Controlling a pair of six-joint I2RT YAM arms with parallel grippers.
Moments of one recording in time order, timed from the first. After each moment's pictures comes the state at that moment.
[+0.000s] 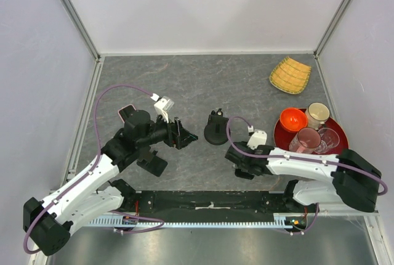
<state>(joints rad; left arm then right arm) -0.64 0.84 0.65 -0.14 0.37 -0.46 1.05 1.29 0.61 -0.67 0.52 1.25</state>
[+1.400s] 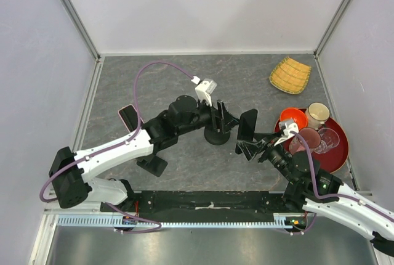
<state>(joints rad) -0.97 1.30 1.03 0.07 0.09 -0.64 1.04 0.28 0.41 -0.18 0.41 0.44</state>
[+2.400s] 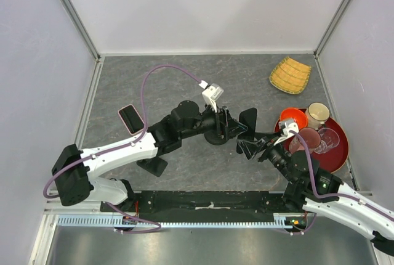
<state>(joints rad) -1.02 1.33 0.98 0.23 0.16 -0.60 1.04 0.29 0.42 -0.19 0.45 0.43</state>
